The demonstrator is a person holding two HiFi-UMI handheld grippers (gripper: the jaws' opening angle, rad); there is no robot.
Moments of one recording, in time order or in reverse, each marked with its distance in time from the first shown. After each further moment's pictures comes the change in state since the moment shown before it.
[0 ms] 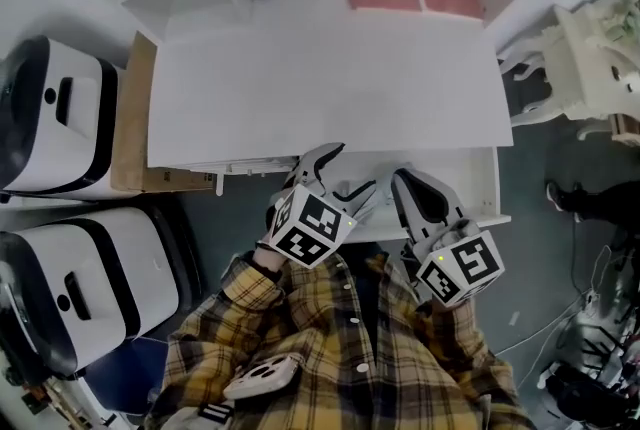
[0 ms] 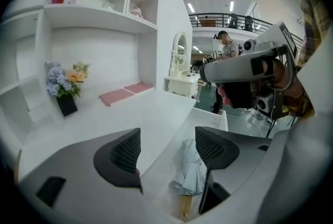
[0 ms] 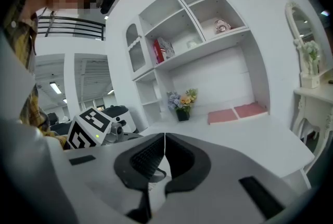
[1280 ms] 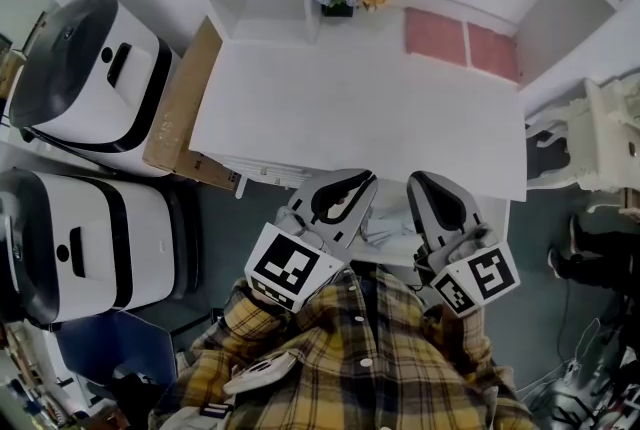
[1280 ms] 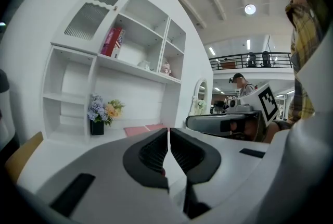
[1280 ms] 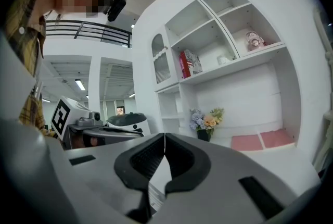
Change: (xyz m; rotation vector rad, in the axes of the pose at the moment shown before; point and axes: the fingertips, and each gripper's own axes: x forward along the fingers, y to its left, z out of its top) left arm -0.145 0.024 0.086 -0.215 -0.458 0.207; right arm 0.022 0.060 0.077 -0.167 -0.104 0.206
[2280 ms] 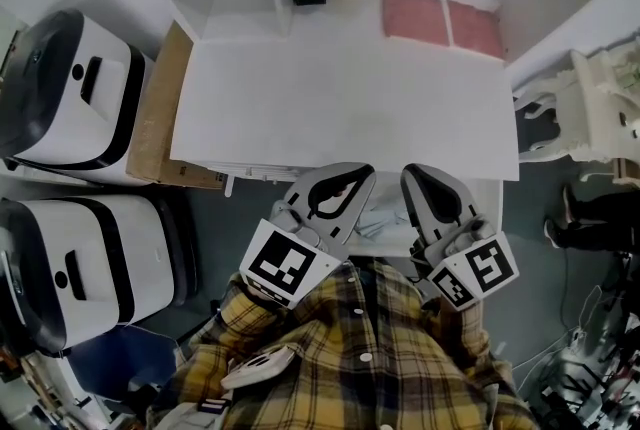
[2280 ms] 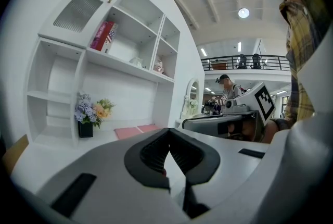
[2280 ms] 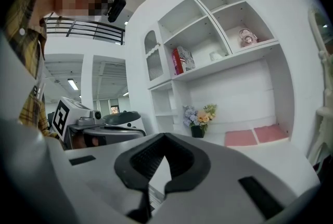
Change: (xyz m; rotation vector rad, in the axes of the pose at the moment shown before) left arm 0.024 -0.002 0.001 0.022 0.001 -0.106; right arm 0.003 -0.019 -0.007 0.035 0.027 -0.063
